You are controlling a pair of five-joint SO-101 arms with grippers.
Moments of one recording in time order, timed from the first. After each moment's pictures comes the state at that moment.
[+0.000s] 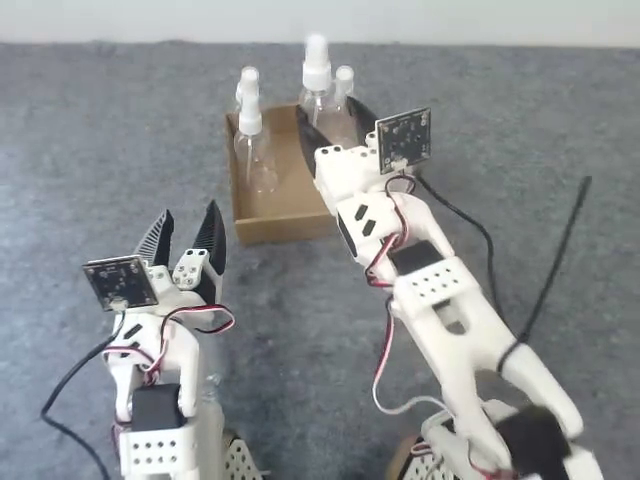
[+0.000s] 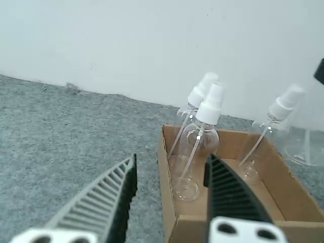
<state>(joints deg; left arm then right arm) -10.0 -103.4 94.4 34.5 13.8 -27.9 -18.7 44.8 -14.7 -8.2</state>
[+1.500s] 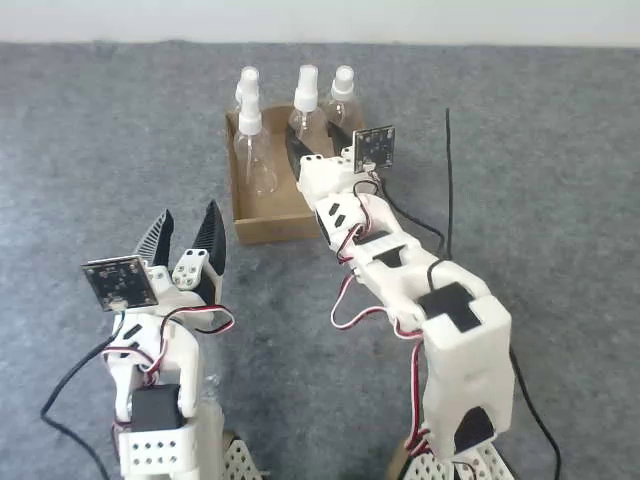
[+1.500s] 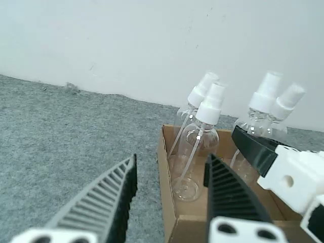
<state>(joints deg) -10.0 -103.4 94.4 34.5 13.8 -27.9 28.0 26.9 -40.7 -15.3</state>
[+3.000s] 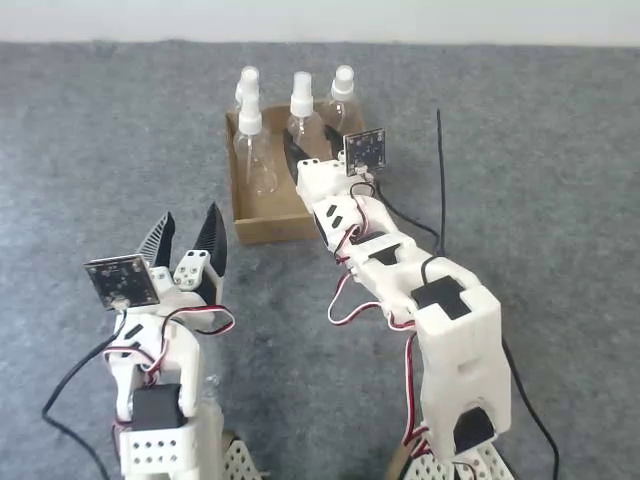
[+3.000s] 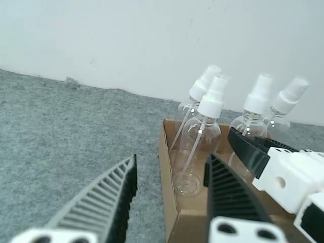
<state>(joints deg) -10.0 -103.4 95.4 34.5 13.6 -28.0 32.7 24.2 -41.2 -12.1</state>
